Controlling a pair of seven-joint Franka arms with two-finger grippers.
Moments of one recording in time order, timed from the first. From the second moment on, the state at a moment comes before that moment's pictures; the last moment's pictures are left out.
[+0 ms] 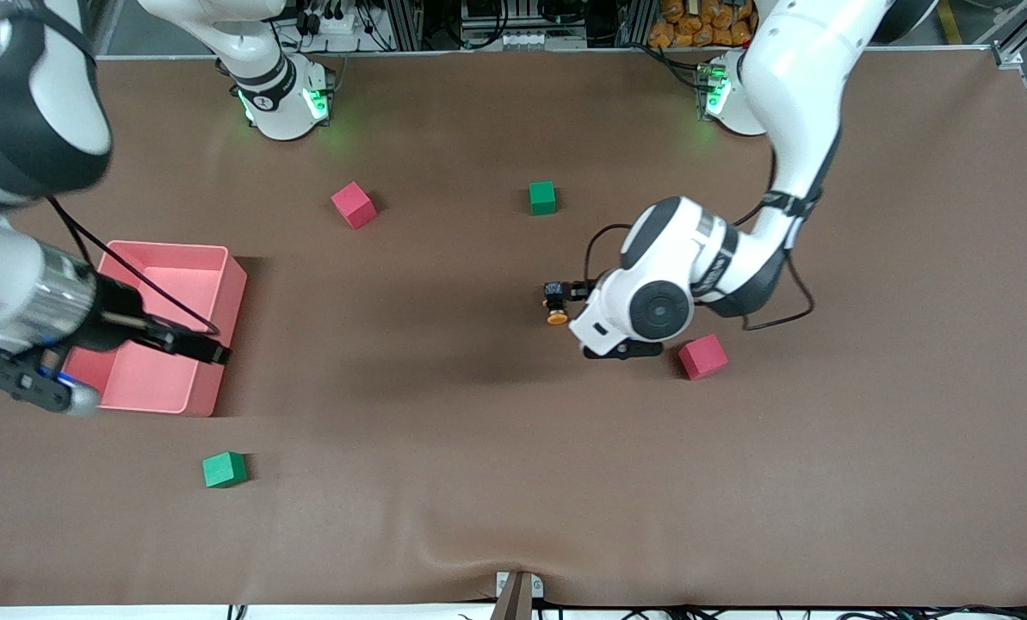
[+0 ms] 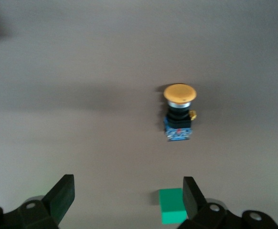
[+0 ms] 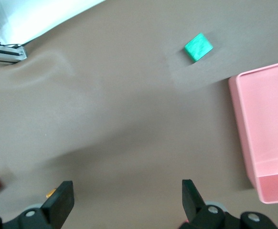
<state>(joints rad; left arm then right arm) -0.40 0.69 -0.23 -1.43 -0.17 1.75 -0.57 -0.01 0.41 0.20 -1.11 0.09 1.55 0.48</state>
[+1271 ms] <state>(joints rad) -0.48 0.90 -0.23 -1.31 -0.20 1.85 -0.57 -0.02 -0.08 0.02 -1.58 0.00 1.60 0.03</state>
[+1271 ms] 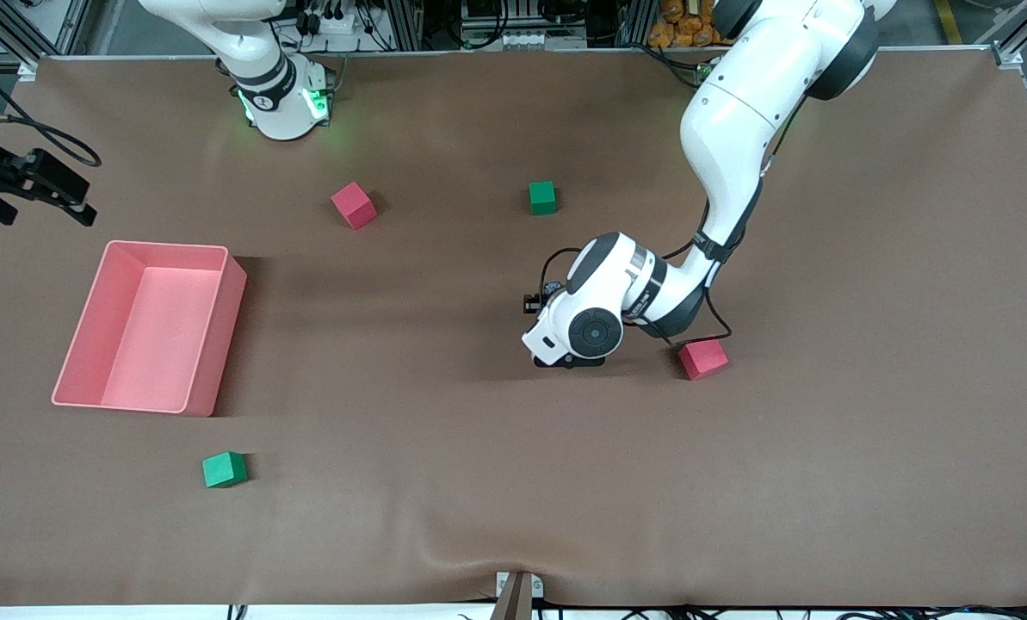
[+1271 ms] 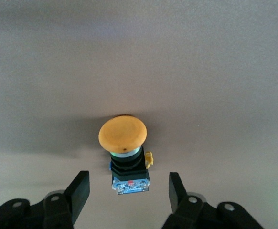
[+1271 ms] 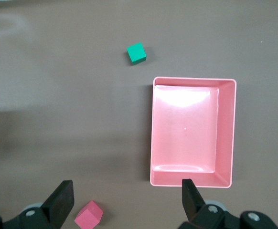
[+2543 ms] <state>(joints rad) -0.48 0.93 -0.23 -1.30 -0.23 1.85 -0.56 -0.02 -0.02 0.02 -1.48 -0.02 1.52 0.03</state>
